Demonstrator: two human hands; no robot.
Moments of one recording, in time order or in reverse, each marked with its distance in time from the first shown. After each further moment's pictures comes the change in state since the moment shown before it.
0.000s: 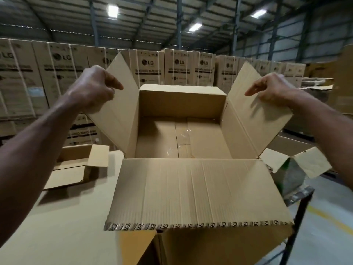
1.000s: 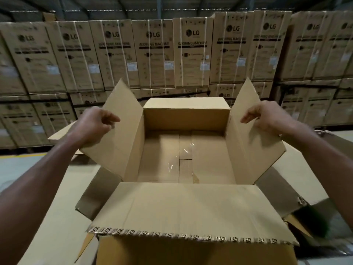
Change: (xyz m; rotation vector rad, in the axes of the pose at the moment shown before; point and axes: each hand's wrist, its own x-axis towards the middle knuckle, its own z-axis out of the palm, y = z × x) left_hand 0.008 0.022 0.228 0.224 -0.026 -0.461; right_hand 0.147 0.224 0.174 0.203 -0.382 -0.161
